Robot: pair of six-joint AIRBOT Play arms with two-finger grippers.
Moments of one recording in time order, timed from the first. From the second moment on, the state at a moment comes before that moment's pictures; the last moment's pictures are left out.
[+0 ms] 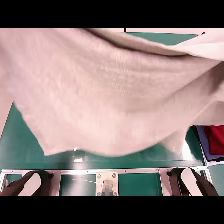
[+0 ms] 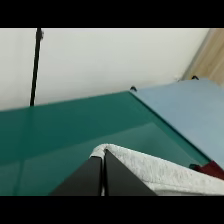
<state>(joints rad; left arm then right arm) 0.42 -0.96 1.84 0.43 -1.34 -1.24 -0.71 -0.80 1.68 -0.55 1.21 1.36</state>
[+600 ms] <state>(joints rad) 0.28 -1.51 1.36 0.45 -1.09 -1.01 -0.28 -1.37 1.10 -0.53 0.72 1.14</state>
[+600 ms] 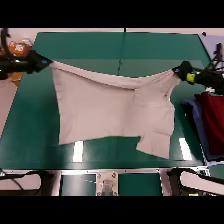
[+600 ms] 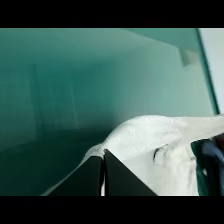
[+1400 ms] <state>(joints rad) 0.24 -1.73 1.45 0.72 -1.09 -1.09 -0.30 -1.78 1.53 -0.76 1.09 1.15</state>
